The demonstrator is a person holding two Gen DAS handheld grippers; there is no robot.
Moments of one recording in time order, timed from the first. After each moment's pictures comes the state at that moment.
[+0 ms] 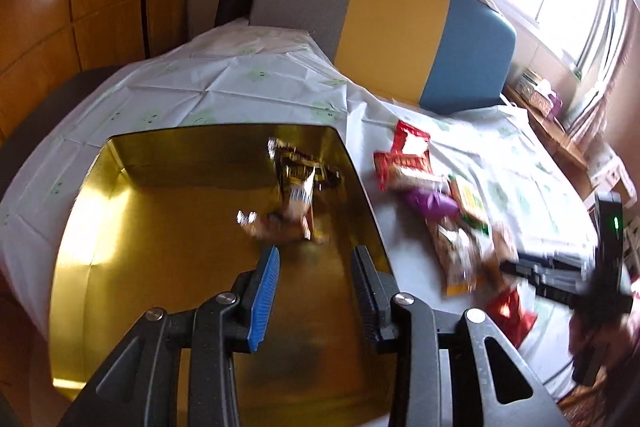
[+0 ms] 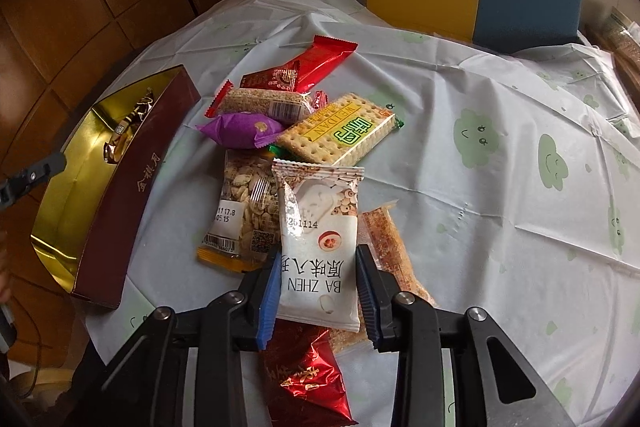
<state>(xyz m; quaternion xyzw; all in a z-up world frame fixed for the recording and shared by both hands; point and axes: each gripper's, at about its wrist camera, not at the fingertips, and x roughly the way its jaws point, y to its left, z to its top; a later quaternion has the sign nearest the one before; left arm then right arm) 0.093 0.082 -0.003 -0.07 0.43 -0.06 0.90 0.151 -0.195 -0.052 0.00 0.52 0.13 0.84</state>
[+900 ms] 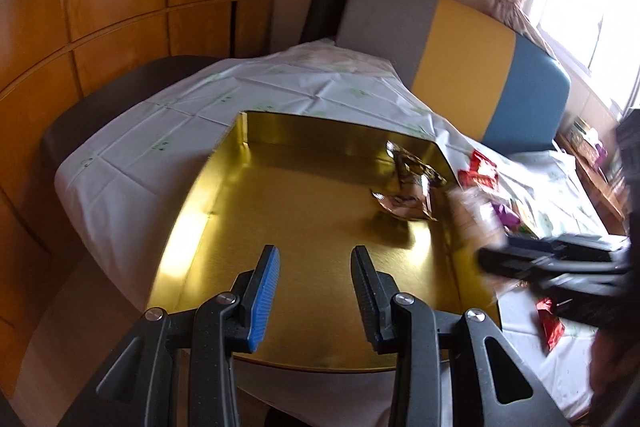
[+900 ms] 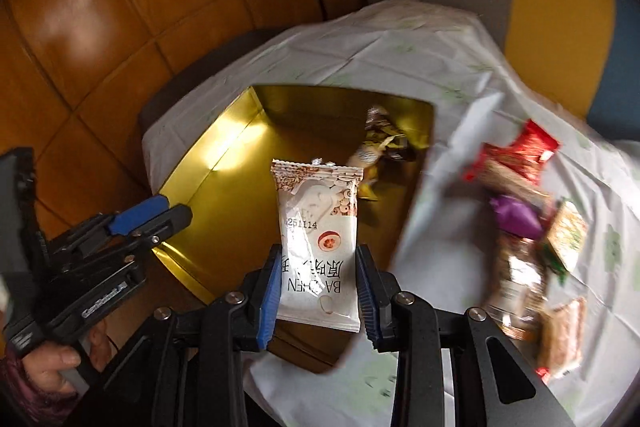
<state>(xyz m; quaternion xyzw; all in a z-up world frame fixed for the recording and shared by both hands) 0.023 0.166 -0.001 -0.11 0.38 0.07 0.91 0.130 0.030 -0.002 -0.07 0.51 0.29 0.81</state>
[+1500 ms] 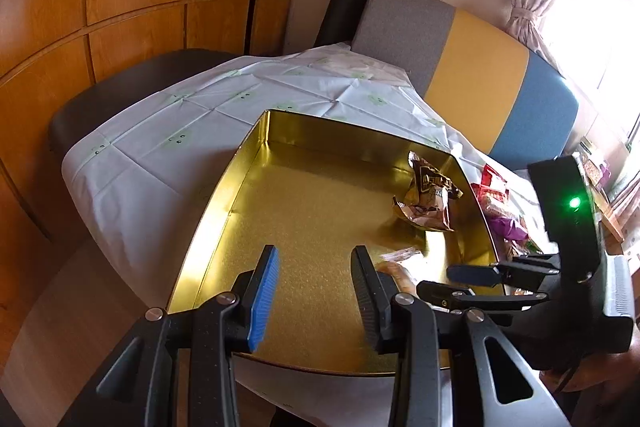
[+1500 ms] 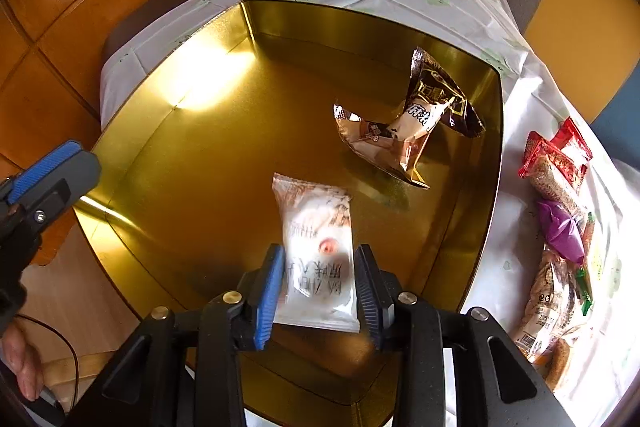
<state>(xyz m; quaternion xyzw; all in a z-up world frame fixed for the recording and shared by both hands) 0.020 0.186 -0.004 -0.14 0.38 0.08 0.91 0.142 0.070 -0.052 -0.16 0.55 0.25 0.78</state>
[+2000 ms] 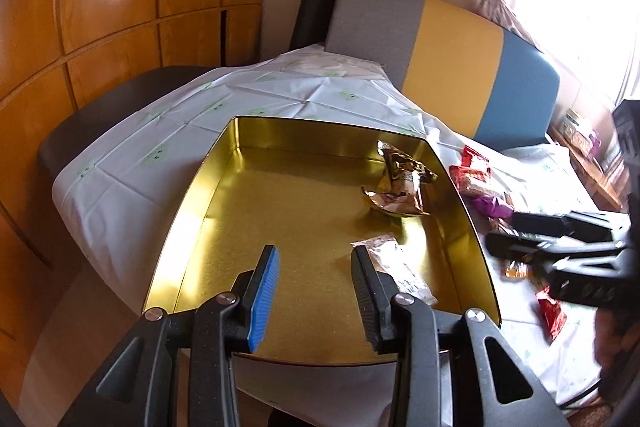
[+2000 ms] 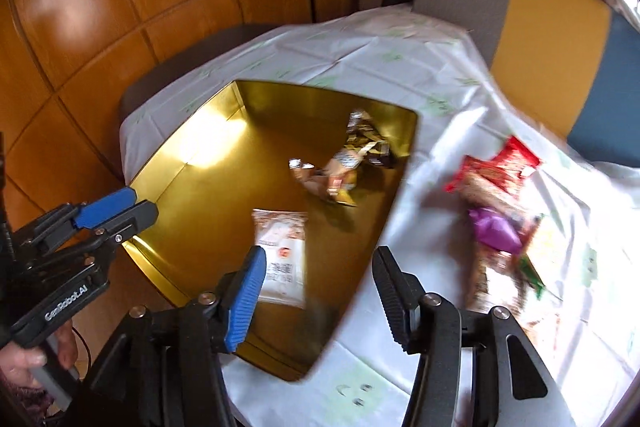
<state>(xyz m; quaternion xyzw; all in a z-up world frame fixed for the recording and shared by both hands) 0.017 0.153 0.000 -0.09 0.38 0.05 0.92 0.121 -0.014 0.009 -0.10 0.46 0.25 0.84</state>
